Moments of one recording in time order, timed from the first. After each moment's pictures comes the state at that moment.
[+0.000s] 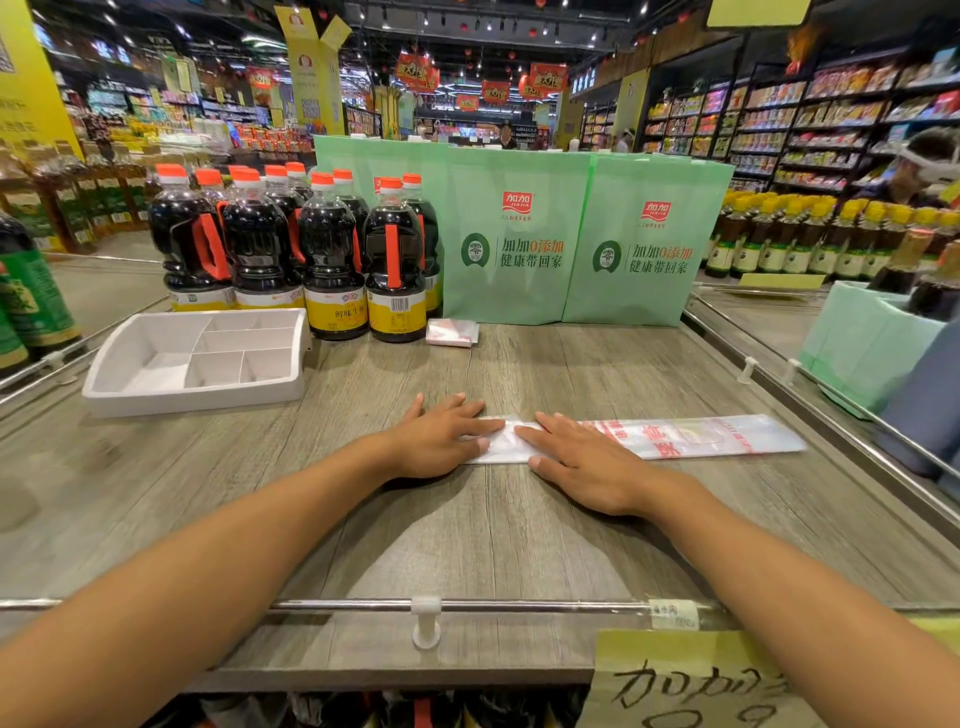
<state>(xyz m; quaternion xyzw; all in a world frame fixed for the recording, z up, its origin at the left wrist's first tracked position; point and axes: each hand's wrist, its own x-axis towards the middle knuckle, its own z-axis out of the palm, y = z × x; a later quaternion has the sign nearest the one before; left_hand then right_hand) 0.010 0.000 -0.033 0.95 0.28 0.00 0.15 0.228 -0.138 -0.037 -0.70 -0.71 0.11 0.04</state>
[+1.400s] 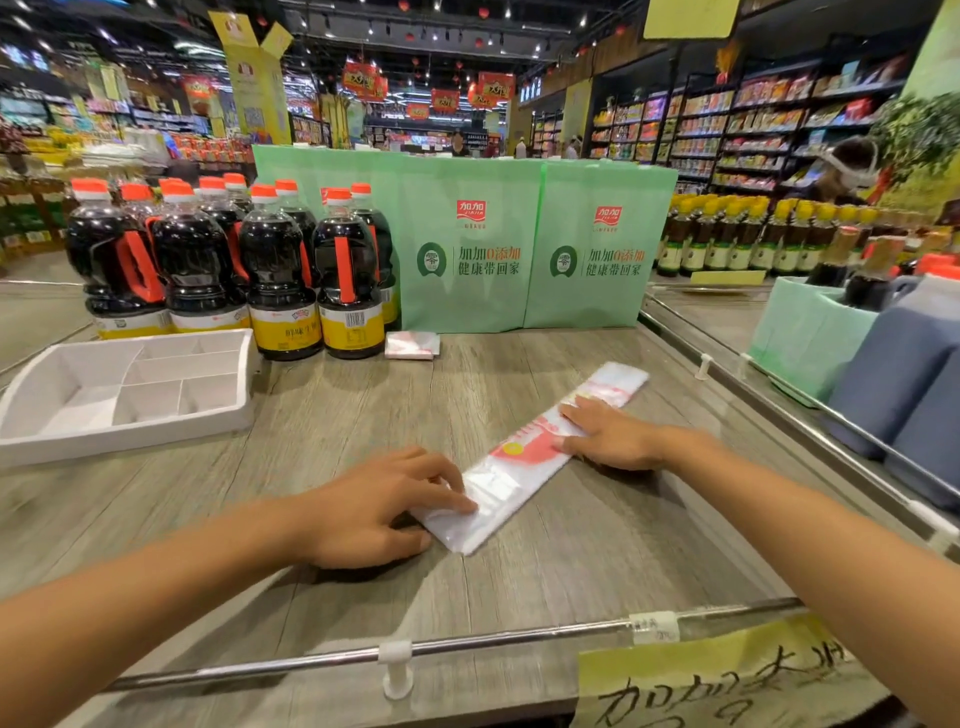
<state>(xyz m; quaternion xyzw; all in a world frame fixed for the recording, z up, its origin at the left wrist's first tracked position) -0.037 -0.034 -0.021 0.99 0.08 0.04 0.12 0.313 -0.116 -0.027 -0.79 -0.59 0.16 0.01</state>
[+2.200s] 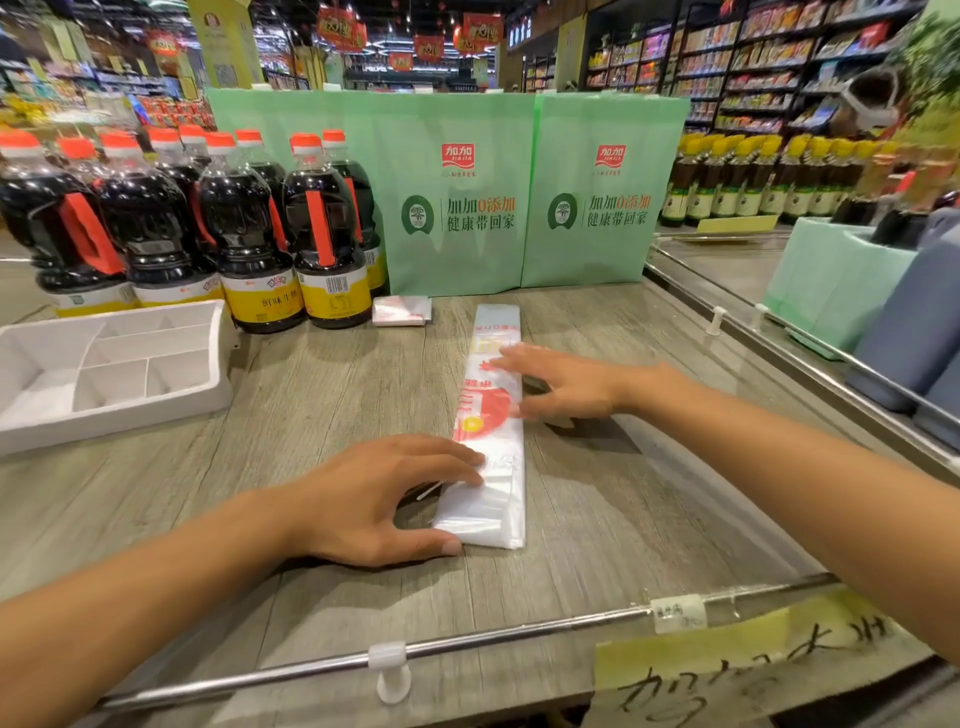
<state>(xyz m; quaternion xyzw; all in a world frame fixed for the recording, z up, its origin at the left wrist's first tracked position) -0.029 -0.033 -0.032 0.99 0.04 0.09 0.09 0.275 -0.085 0.000 -0.66 -0.74 0.14 0.04</state>
